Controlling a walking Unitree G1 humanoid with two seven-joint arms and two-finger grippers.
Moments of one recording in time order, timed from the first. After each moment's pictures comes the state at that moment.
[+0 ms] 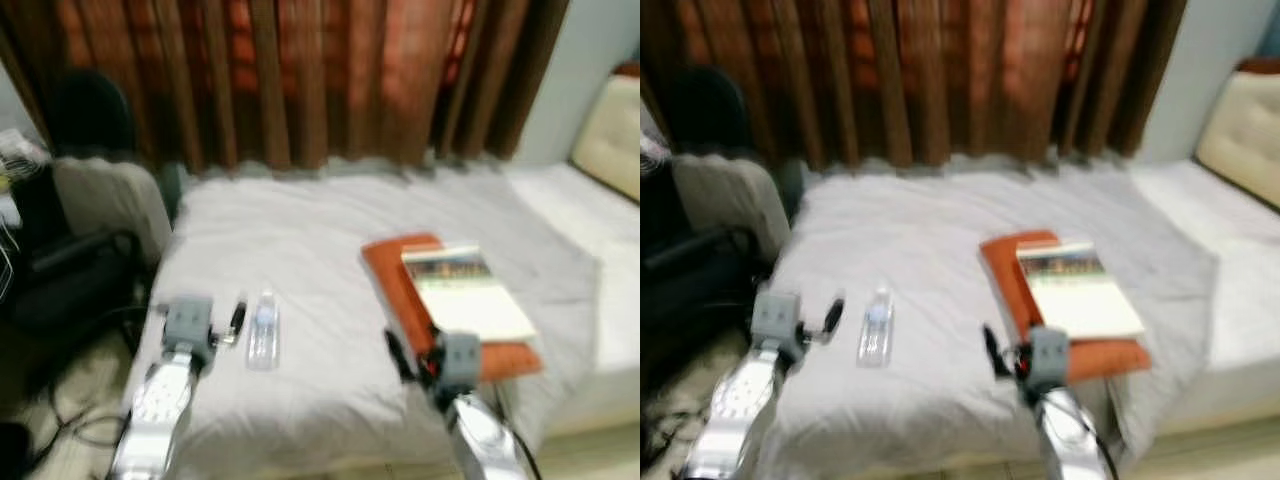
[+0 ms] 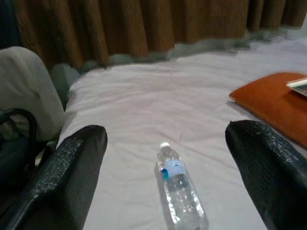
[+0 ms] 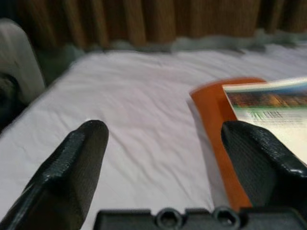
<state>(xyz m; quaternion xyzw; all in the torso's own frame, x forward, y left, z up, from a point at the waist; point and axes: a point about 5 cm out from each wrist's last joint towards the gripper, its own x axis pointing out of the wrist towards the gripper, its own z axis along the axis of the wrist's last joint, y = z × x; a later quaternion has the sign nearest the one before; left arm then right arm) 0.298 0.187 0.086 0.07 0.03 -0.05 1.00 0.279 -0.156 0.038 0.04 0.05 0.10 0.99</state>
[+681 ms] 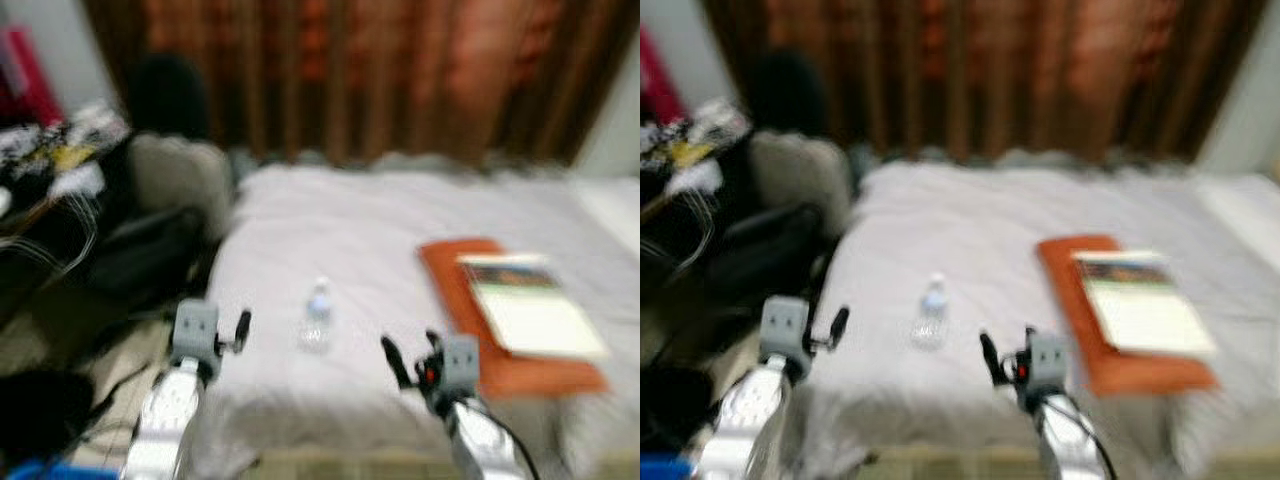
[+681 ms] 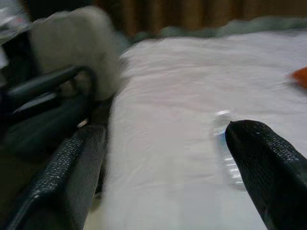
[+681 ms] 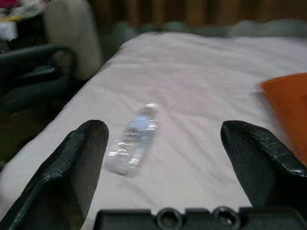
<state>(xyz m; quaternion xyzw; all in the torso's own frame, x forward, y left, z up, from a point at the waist) 0.289 0.188 0.072 0.06 0.06 -0.03 1.00 0.280 -0.143 0.039 0.05 0.05 0.13 0.99</state>
